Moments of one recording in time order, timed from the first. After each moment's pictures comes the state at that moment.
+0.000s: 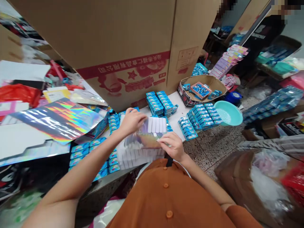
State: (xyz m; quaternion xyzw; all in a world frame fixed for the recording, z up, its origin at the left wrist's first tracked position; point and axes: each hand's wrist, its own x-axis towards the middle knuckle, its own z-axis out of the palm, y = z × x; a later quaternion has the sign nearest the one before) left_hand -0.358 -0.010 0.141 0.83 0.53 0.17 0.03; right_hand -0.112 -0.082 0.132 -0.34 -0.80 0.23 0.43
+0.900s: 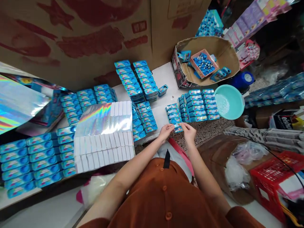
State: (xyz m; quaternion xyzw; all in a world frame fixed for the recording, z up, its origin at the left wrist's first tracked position) left_hand -0.042 0.013 -0.062 0.13 0.54 0.42 0.72; right_hand 0.089 0.025 -0.033 -0.72 -0.37 0.41 0.41
